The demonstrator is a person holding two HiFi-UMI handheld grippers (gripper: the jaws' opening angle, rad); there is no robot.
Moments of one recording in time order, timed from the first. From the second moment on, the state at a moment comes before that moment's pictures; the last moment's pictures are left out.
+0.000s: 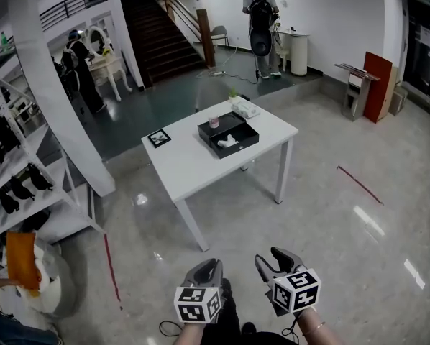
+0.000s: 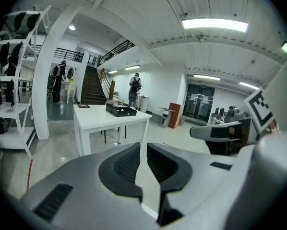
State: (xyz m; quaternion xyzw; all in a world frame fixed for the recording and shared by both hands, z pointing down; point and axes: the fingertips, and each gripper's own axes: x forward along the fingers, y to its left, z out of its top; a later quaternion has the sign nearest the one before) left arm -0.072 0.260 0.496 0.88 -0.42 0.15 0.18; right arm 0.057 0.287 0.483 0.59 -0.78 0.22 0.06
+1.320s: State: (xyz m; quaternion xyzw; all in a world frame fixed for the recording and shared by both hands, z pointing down) left arm -0.051 -0.091 0.507 0.89 -0.39 0.15 0.19; right arm 0.091 -0.045 0.485 0.63 -0.74 0.22 0.07
